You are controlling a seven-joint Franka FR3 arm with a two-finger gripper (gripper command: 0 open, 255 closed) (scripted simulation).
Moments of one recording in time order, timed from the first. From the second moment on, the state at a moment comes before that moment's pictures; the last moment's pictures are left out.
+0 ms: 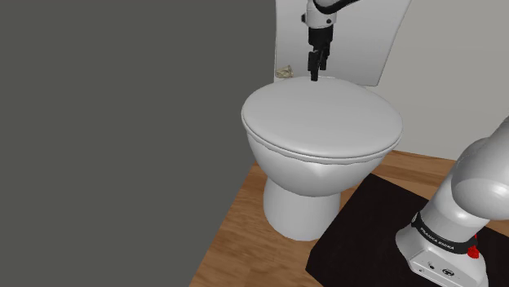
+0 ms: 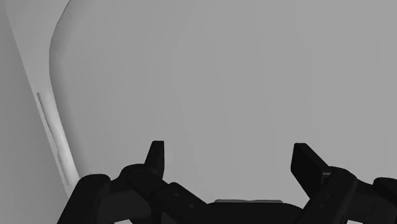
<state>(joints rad) -0.06 -0.14 -0.03 -1.83 -0.19 1.66 -0.28</state>
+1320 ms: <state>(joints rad) -0.07 0.34 -0.04 -1.30 -0.22 1.64 -0.41</state>
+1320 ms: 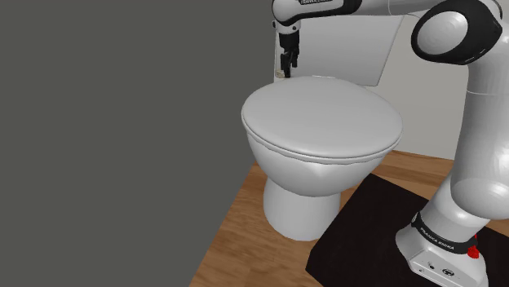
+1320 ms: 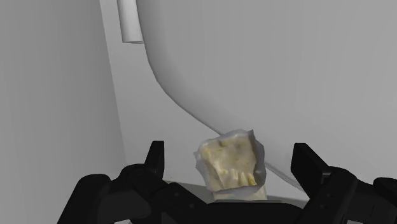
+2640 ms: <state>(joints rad) -0.07 0.38 -0.04 -1.11 -0.22 1.51 -0.43</state>
